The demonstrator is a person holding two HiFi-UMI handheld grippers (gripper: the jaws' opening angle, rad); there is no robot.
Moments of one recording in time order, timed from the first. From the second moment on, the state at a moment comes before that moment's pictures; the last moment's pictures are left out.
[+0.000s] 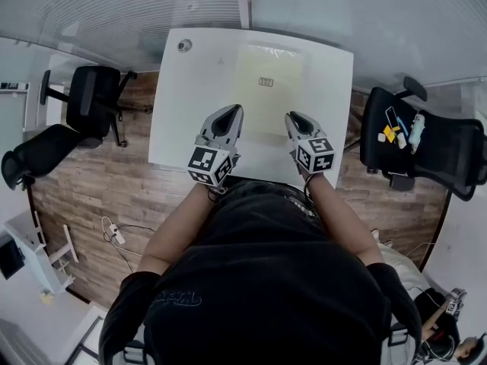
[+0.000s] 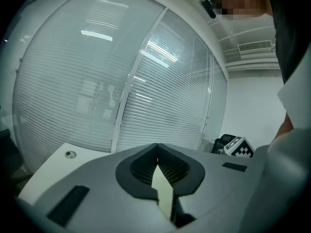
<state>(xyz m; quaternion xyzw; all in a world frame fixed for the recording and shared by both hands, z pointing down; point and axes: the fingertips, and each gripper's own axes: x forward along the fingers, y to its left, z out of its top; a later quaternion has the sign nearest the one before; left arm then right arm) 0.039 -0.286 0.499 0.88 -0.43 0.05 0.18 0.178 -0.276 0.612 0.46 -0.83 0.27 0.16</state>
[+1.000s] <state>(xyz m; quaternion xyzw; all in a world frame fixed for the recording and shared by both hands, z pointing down) 0.028 -0.232 0.462 0.90 -0.42 0.04 0.13 0.135 -0.226 0.499 0.43 -0.88 0.18 0.07</state>
